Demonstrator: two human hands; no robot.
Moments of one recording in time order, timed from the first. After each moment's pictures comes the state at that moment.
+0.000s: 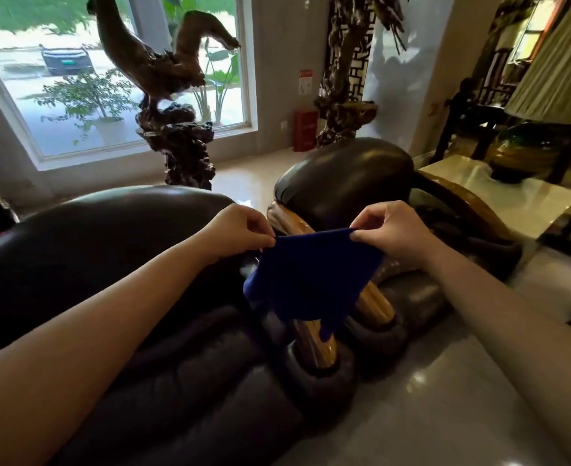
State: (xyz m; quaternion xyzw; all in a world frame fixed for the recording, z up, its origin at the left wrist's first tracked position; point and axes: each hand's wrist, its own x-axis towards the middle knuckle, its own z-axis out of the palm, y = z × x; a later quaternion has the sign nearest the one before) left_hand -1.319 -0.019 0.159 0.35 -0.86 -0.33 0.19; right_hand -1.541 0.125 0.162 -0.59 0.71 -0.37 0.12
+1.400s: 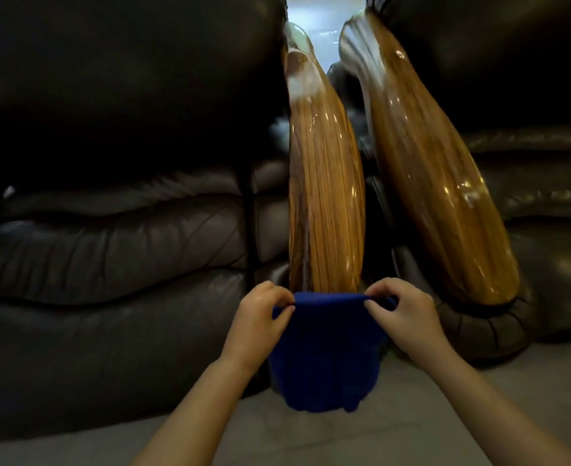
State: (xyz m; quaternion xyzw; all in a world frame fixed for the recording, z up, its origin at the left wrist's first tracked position) left_hand -1.494 -0.002 -0.380 0.55 -0.74 -0.32 0.24; right_hand -1.725 0.023 -0.364 -0.62 0.66 -0.28 0.31
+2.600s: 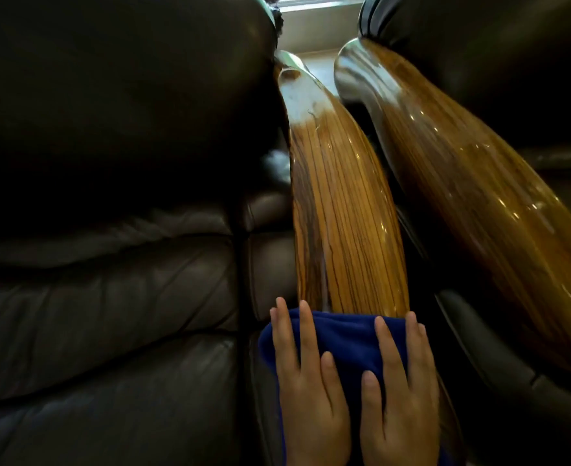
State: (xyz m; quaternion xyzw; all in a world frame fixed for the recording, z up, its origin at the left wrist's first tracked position) left_hand -1.568 -0.031 -0.477 0.58 -0.66 -0.17 0.44; right_hand -1.643 -0.005 -0.480 -0.57 0.73 -0.38 0.02
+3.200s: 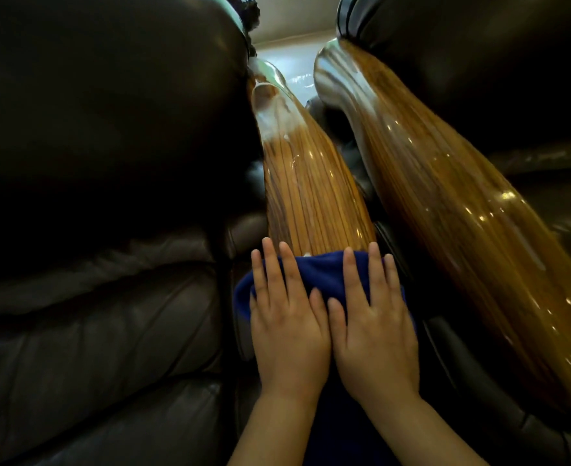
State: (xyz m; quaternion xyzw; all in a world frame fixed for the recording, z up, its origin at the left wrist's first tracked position) left_hand -1.585 -0.139 -0.426 0.64 -0.72 -0.07 0.25; right_hand -1.670 -0.111 -0.423 -0.60 0.76 -0.23 0.02
